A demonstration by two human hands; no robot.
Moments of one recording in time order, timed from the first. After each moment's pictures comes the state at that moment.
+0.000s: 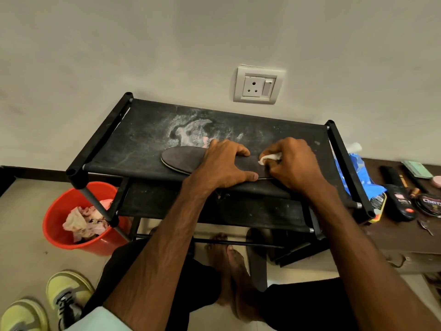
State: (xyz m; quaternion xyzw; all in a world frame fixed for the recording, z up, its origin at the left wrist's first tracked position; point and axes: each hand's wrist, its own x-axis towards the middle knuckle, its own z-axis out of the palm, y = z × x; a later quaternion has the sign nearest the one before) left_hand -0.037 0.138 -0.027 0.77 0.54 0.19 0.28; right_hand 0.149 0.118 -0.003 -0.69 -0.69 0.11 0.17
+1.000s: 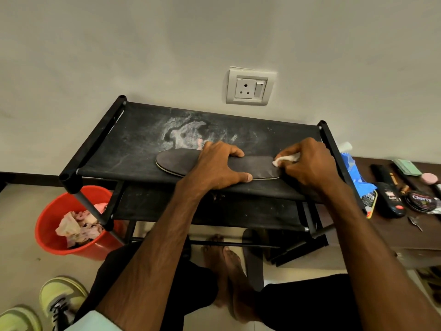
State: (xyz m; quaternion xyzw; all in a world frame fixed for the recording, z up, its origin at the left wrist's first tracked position) left_hand -0.035 0.137 -0.026 0.77 0.54 0.20 0.28; right_hand 0.191 0.112 0.008 -0.76 -0.62 0.13 0.16
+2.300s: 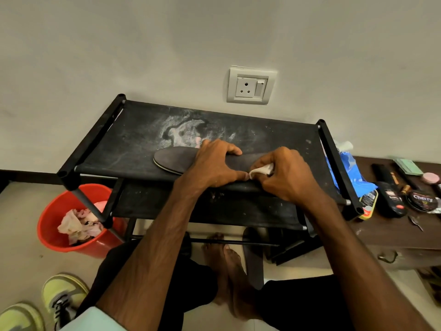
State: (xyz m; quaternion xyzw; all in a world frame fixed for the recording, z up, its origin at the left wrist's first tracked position) left_hand -0.039 0.134 -0.021 0.76 0.54 0.20 0.29; right_hand 0.152 0.094 -0.003 -0.67 -0.71 0.15 0.15
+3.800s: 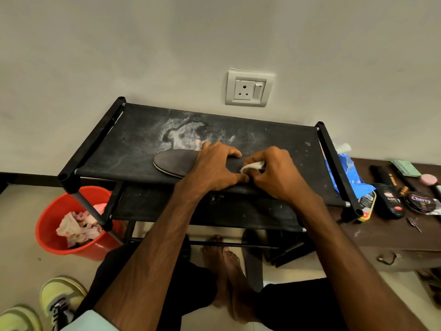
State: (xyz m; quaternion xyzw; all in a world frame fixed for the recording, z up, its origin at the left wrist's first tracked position) left_hand -0.035 0.136 -0.026 0.78 0.54 0.19 0.26; right_hand 0.145 0.107 -0.009 -0.64 -0.72 0.18 0.20
